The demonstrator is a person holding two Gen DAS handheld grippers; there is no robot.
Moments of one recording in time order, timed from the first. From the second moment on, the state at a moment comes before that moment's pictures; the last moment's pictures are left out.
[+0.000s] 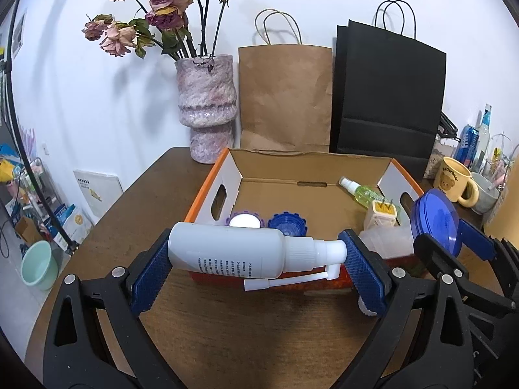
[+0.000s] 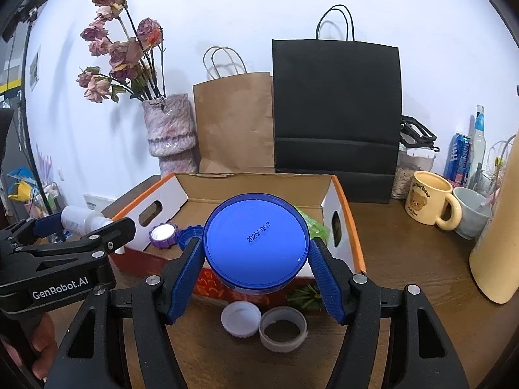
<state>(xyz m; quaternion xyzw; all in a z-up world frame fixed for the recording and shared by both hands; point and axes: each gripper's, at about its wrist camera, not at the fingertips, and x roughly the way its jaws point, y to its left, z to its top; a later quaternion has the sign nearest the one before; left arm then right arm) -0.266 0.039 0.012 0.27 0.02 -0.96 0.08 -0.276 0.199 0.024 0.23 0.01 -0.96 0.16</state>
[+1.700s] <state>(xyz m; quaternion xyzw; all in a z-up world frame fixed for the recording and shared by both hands) -0.362 0.021 0.002 0.28 0.02 -0.96 0.08 -0.369 0.184 0.005 0.27 0.05 -0.95 0.14</state>
